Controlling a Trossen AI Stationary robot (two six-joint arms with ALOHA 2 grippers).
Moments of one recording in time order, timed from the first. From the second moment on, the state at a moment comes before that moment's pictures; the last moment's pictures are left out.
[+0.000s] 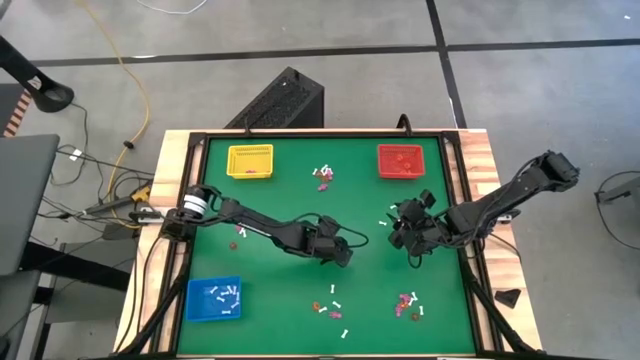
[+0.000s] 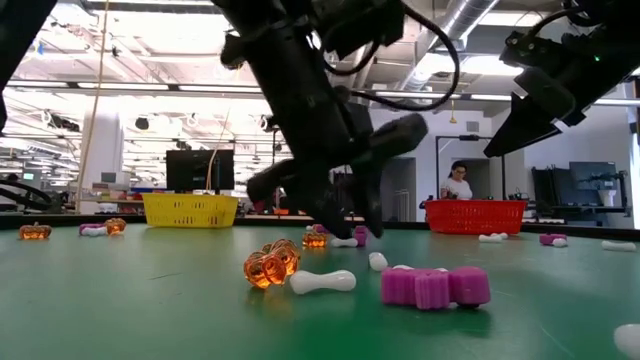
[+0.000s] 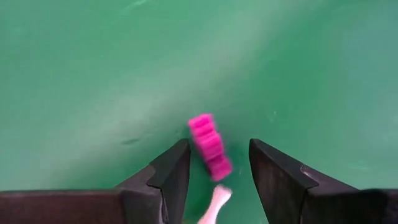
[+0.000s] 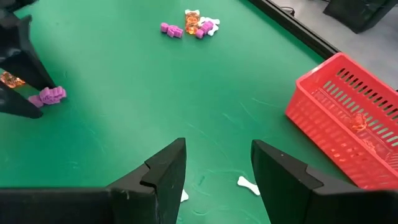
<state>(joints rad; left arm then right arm) -0.18 2.12 1.42 -0.31 -0.38 -1.05 0.42 1.05 0.57 -0.57 0.88 0.80</state>
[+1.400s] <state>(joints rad) 0.14 1.68 1.42 -1.12 -0.60 -0.75 0.42 1.05 0.57 -0.56 0.83 0.80</state>
